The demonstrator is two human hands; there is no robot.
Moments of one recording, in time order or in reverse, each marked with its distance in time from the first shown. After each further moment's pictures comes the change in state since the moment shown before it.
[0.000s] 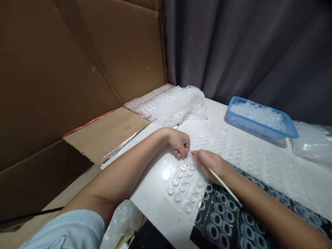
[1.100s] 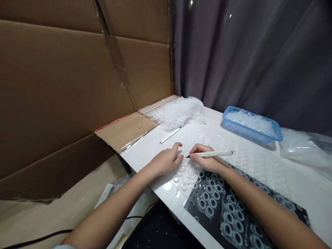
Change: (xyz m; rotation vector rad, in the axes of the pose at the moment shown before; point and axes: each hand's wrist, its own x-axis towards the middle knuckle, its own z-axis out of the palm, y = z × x) left_hand -0.044 0.037 0.135 0.150 0.958 -0.313; right_hand 0.004 -0.014 -0.016 0.524 -0.018 0.240
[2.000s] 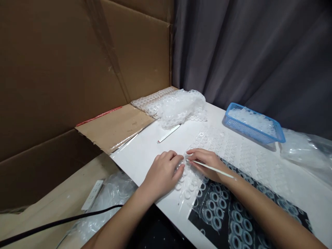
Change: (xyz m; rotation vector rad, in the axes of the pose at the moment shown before) left_hand -0.017 -0.012 0.029 0.041 0.309 0.167; right_hand 0.001 0.001 0.009 -0.330 -0.070 -0.251
